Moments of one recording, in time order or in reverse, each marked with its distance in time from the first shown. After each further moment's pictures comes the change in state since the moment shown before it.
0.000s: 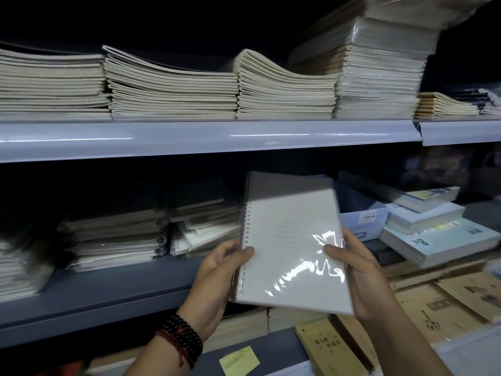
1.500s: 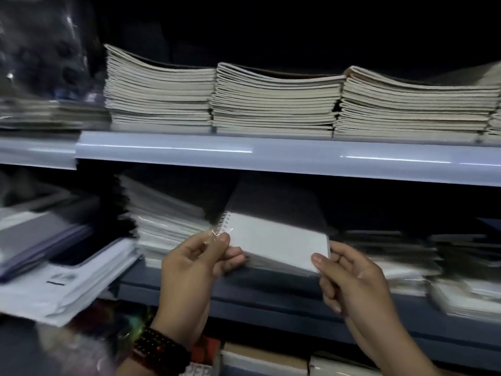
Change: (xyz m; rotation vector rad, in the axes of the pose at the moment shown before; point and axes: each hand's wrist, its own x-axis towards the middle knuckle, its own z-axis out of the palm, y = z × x) left_hand -0.090 0.118 -0.207 -0.093 0.652 0.540; right_hand 0.009 0.102 0.266 -0.119 -0.317 -0.029
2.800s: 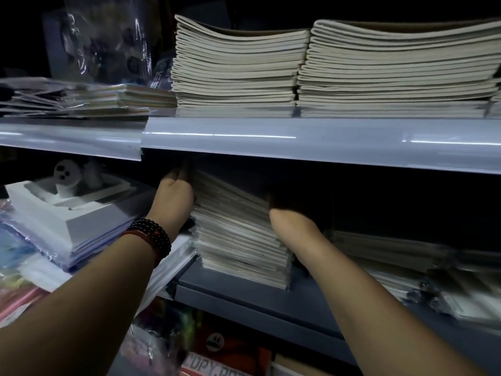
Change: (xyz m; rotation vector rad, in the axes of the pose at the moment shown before) left_hand 0.169 0.082 -0.104 0.628 0.254 0.057; right_hand 0.098 0.015 0.212 -0.706 -0.283 0.168
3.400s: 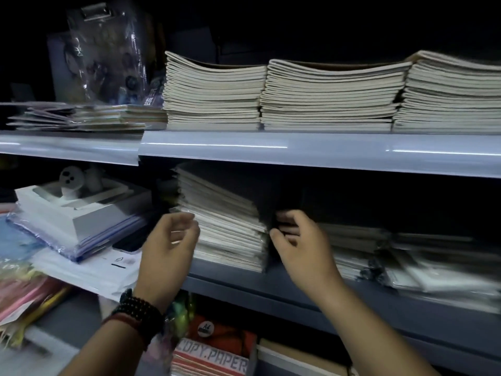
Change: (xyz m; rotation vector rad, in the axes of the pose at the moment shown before) left_hand -0.129 -0.031 -0.018 0.138 0.000 0.301; right_hand -0.073 0.068 -0.038 0.092 0.176 -0.426
